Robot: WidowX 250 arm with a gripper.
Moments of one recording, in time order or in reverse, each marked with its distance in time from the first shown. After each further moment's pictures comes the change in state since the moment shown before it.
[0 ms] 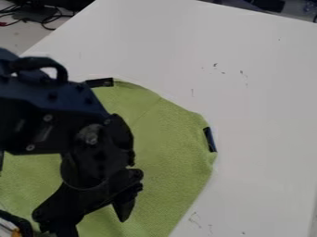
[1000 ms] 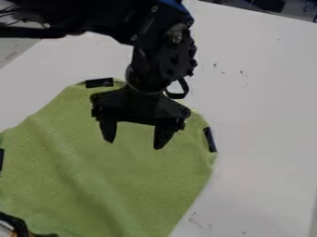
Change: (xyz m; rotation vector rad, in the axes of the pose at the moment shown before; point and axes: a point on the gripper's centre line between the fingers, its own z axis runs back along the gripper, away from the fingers) arm 0.066 -0.075 0.023 0.048 -0.142 -0.538
